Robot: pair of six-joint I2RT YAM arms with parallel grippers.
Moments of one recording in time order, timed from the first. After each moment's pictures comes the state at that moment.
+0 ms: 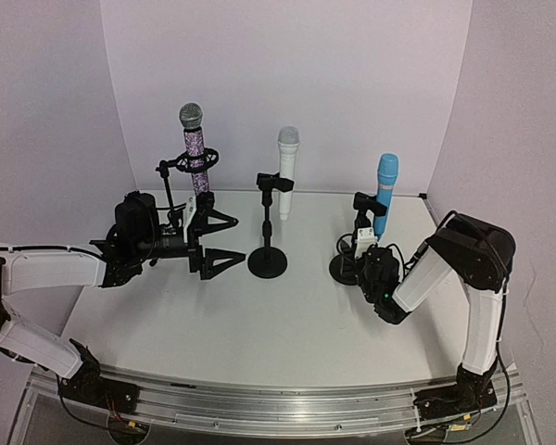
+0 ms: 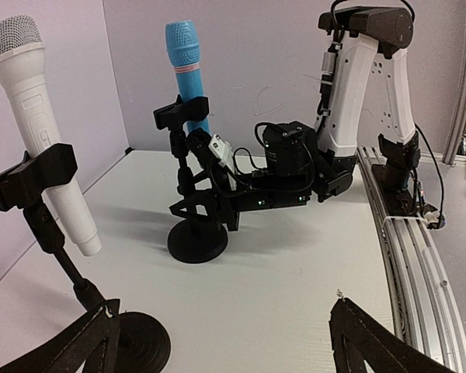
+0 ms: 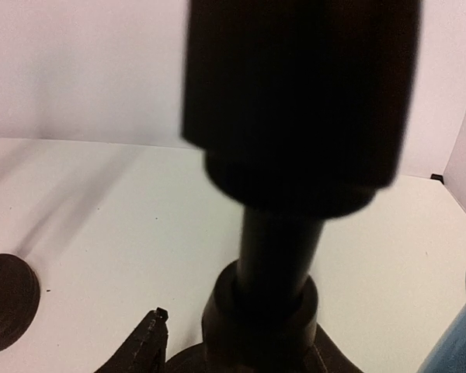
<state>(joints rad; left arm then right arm) -0.65 1.31 0.70 0.51 0.71 0.16 0.65 2.02 0.65 1.24 0.51 0.02</state>
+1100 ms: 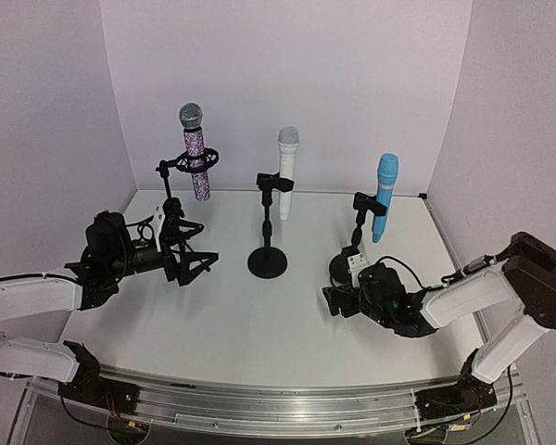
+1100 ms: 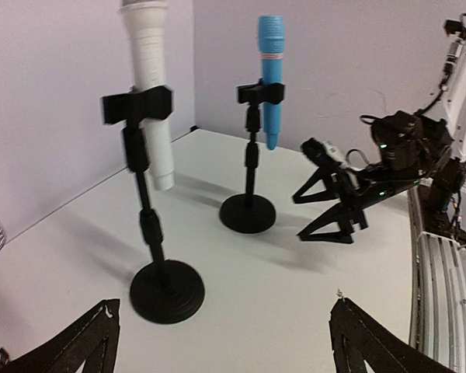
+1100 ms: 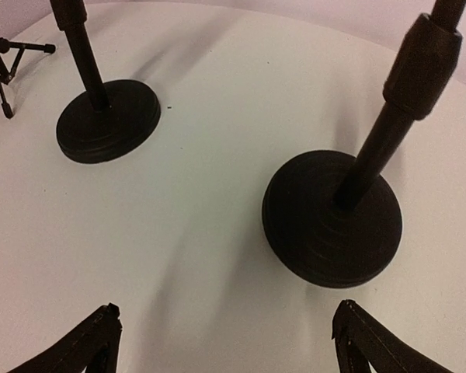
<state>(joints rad) -0.54 1.08 0.47 0.52 0.55 0.05 0.88 1.56 0.51 0.45 0.41 0.27</state>
